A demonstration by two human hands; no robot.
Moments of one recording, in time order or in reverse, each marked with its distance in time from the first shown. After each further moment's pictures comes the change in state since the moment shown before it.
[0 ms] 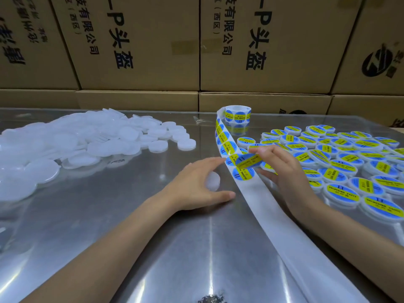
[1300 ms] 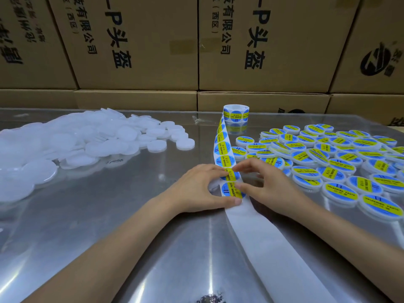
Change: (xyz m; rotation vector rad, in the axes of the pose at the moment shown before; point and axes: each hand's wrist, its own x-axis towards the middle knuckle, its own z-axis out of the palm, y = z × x) left_hand 0.001 0.002 0.009 -0.039 0.029 0.127; right_hand 0.005 0.025 -0.006 -0.618 -0.298 -0.213
